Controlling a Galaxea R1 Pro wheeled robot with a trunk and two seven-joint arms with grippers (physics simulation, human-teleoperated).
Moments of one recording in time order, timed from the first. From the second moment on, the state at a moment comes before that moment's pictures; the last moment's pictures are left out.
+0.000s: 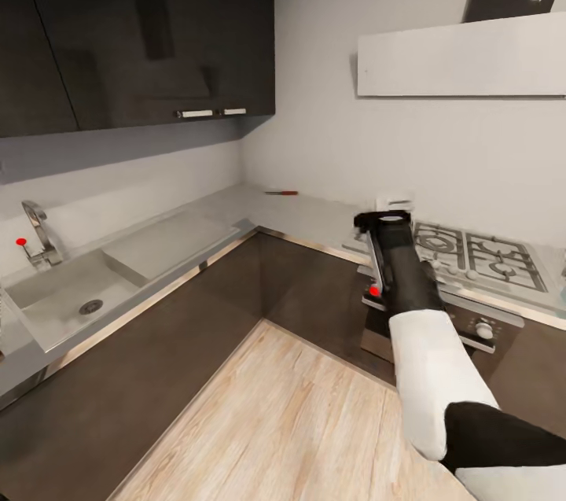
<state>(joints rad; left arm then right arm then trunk) 0.42 0.09 -0.22 -0.92 0.29 -0.33 0.20 -1.04 0.17 -0.12 -1.08 0.39 0.71 -0.14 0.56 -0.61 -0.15</state>
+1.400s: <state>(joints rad) 0.42 0.09 -0.22 -0.92 0.29 -0.32 0.20 -1.50 0.17 -0.16 -0.34 0.17 0.49 -0.20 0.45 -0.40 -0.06</state>
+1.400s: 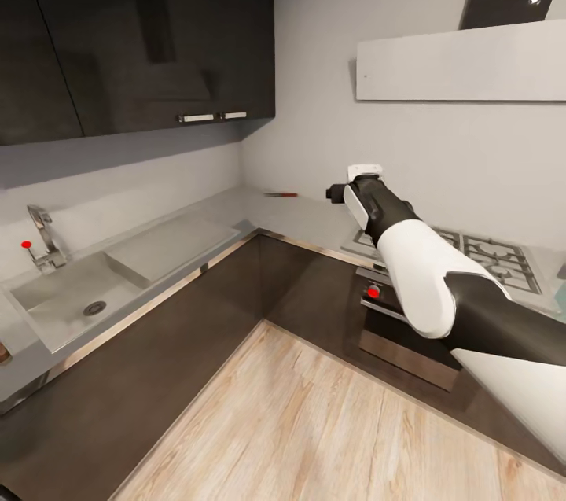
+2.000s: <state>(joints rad) 0.42 0.10 -0.22 -0.91 0.29 -0.33 0.19 -1.49 0.16 -0.16 -0.23 0.17 0.40 -0.16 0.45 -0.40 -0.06</state>
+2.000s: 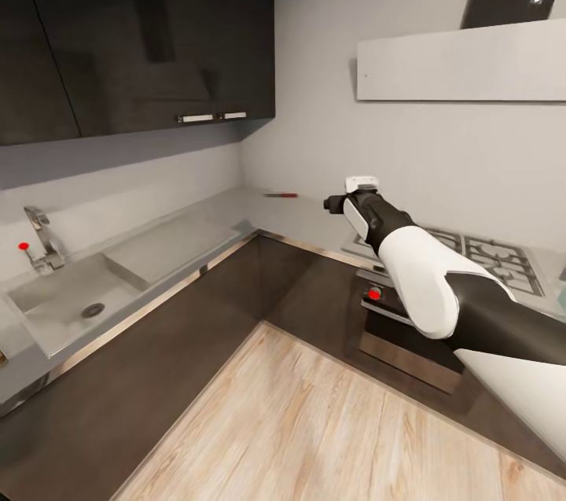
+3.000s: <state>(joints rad) 0.42 0.10 -0.22 -0.89 0.29 -0.32 0.19 -1.49 0.16 -0.16 -0.18 0.17 0.38 -0.16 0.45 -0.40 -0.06</state>
